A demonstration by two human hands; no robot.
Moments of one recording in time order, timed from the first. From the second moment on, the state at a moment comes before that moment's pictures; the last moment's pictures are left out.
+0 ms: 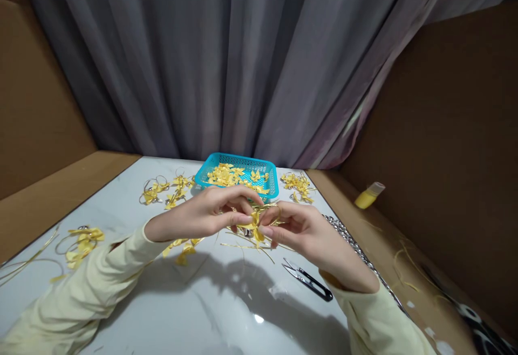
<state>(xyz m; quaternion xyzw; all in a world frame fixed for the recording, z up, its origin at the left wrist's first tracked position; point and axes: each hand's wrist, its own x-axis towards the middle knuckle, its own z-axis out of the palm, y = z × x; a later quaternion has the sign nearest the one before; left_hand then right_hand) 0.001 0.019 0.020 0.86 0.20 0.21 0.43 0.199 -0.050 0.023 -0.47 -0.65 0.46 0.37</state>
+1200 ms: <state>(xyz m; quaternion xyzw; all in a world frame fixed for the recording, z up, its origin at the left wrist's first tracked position) 0.013 -0.010 0.008 0.91 0.26 0.29 0.17 0.194 -0.056 0.013 -0.48 -0.65 0.36 0.46</state>
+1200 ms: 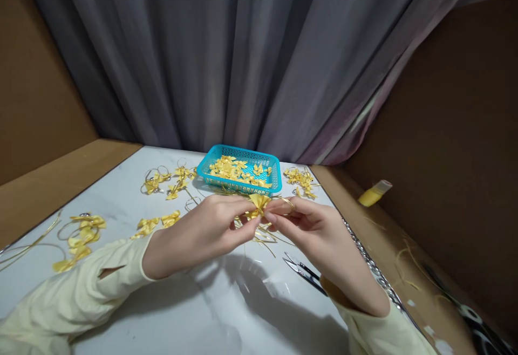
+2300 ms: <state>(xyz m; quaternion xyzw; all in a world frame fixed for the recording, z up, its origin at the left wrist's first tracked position) 0.008 -0.008 0.012 0.94 0.18 0.28 0.11 0.189 -0.057 0.013 -0.47 -0.59 0.45 0.48</state>
